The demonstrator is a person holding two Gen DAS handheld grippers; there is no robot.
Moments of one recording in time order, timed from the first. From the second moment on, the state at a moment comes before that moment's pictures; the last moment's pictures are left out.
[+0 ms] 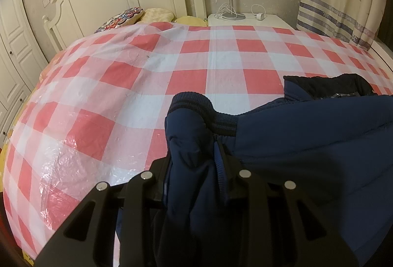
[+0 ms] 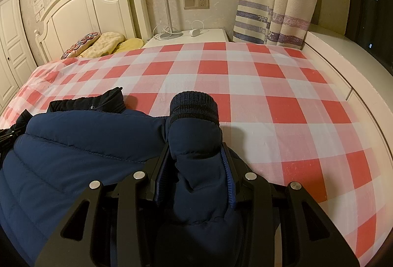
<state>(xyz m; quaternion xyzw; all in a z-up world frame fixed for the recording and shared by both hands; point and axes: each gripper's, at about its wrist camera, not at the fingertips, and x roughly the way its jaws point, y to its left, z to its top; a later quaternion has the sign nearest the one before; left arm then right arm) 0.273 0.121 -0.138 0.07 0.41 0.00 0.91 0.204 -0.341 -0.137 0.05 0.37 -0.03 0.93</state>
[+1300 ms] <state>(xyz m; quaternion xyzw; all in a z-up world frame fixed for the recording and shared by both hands) 0.308 0.158 -0.130 -0.05 0.42 -0.04 0.91 0.258 -0.346 -0.138 0.10 0.42 -0.04 0.90</state>
